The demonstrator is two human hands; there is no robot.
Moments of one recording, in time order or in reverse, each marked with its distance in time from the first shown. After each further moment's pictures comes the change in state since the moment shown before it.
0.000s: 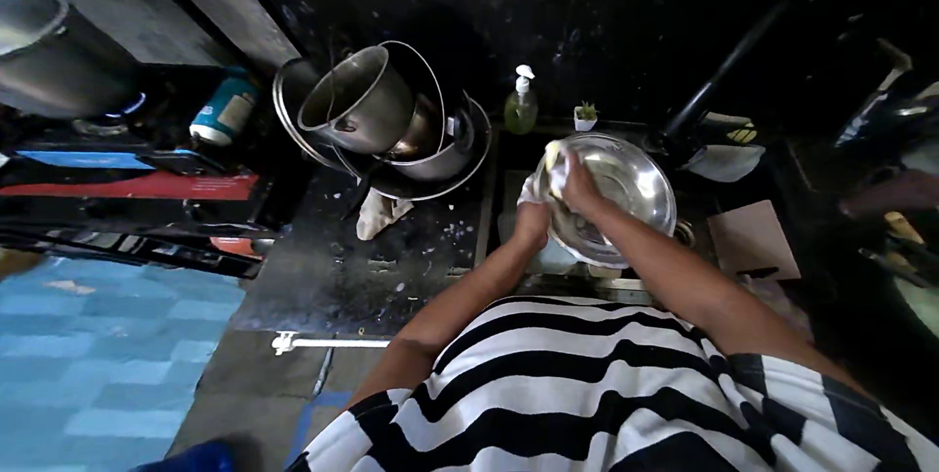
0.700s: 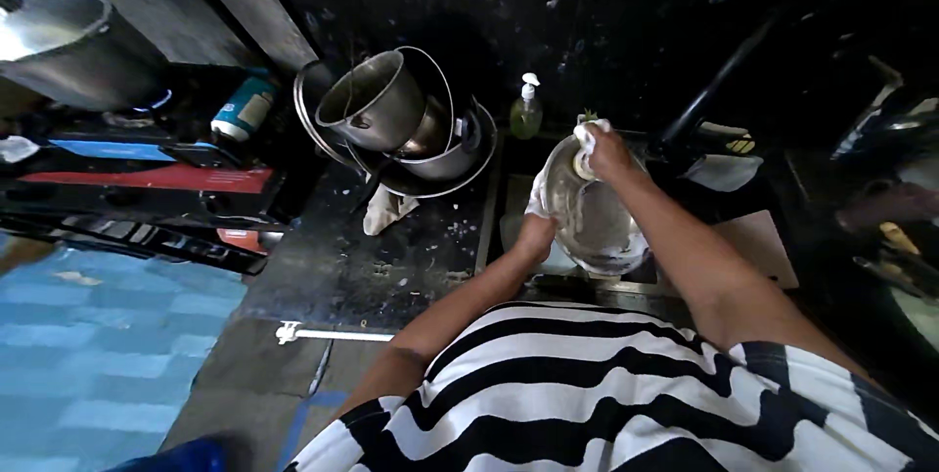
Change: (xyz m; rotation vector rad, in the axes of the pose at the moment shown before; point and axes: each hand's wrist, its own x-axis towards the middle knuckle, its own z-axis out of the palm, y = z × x) left_hand -0.038 0.007 -0.004 -0.039 -0.109 0.016; right_hand 0.030 0.002 -0.063 -0.200 0.100 -0.046
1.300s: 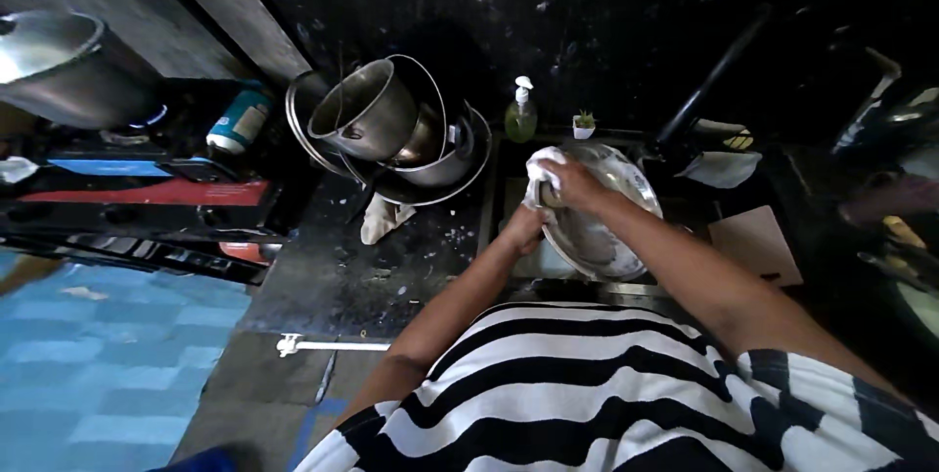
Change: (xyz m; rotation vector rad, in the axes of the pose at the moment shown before) left_hand 0.017 0.015 -0.016 -0.042 -0.180 -0.105; right_hand -0.025 -0.023 0.029 0.084 -0.067 -0.412
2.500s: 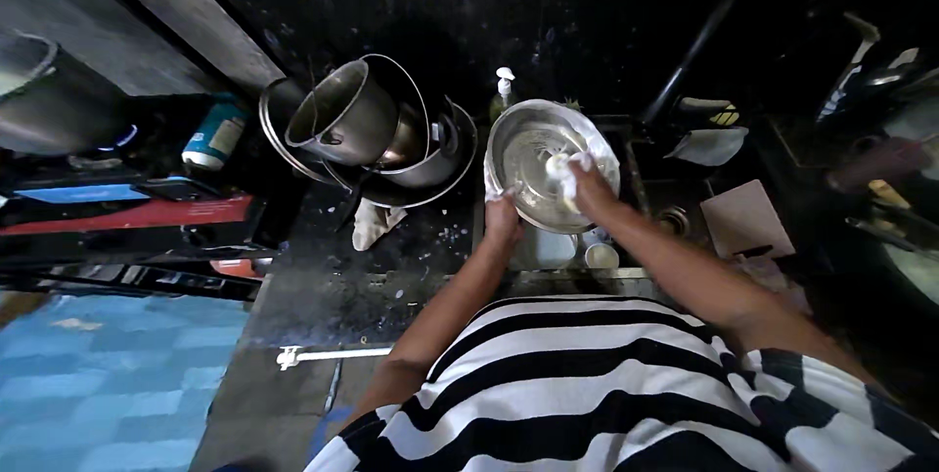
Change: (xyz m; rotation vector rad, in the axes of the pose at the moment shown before) left_hand 0.007 -0.005 -0.002 -0.243 0.348 0.258; right_hand -0.057 0.011 0.009 -0.042 0.056 0.416
